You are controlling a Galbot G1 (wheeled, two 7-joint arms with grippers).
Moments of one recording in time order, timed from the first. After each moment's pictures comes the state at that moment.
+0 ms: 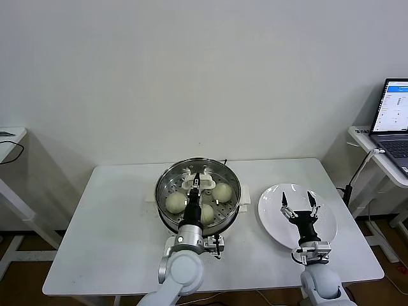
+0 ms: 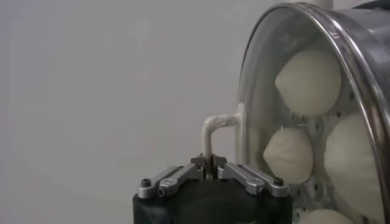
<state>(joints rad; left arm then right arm) 1.05 -1.42 0.10 -1.83 1.56 0.56 0.18 -1.21 1.18 0.46 1.47 0.29 0.38 0.10</state>
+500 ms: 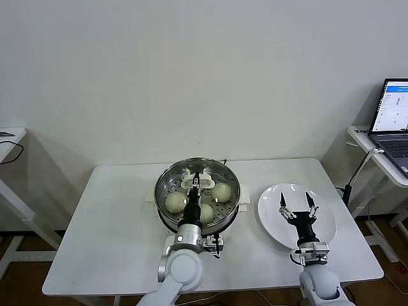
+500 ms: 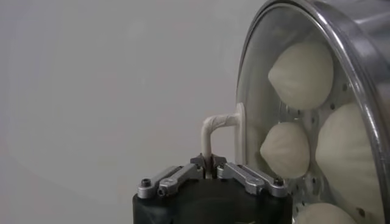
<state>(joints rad) 1.05 -1.42 0.09 -1.83 1.59 0.54 0.19 -1.22 1.19 0.46 1.47 0.29 0.38 0.10</state>
